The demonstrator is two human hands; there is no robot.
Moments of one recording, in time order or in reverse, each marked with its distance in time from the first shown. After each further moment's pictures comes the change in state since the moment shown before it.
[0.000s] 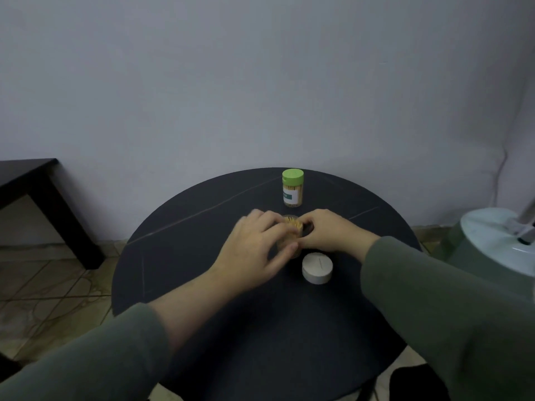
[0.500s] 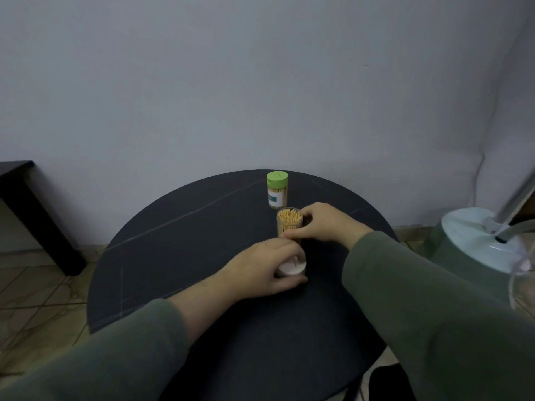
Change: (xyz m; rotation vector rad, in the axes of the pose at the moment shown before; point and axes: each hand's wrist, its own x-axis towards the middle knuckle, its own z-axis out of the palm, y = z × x) left_hand 0.015 0.013 0.033 -0.297 -0.336 0.055; right_hand 0.010 0.026 -0.017 0.065 0.052 0.117
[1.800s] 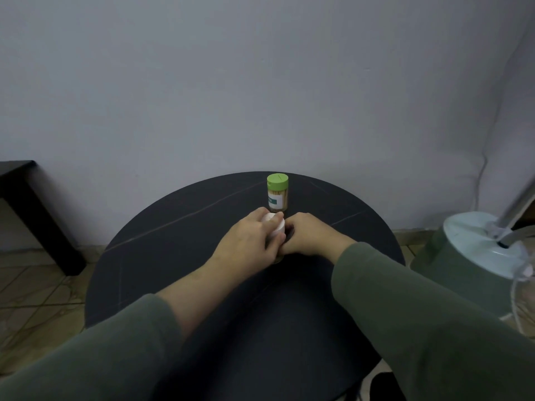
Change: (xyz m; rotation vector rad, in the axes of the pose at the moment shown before) left_hand 0.012 -0.009 -0.016 0.199 0.197 -0.367; right_hand -0.001 -0.018 0.021 0.030 -0.059 -0.139
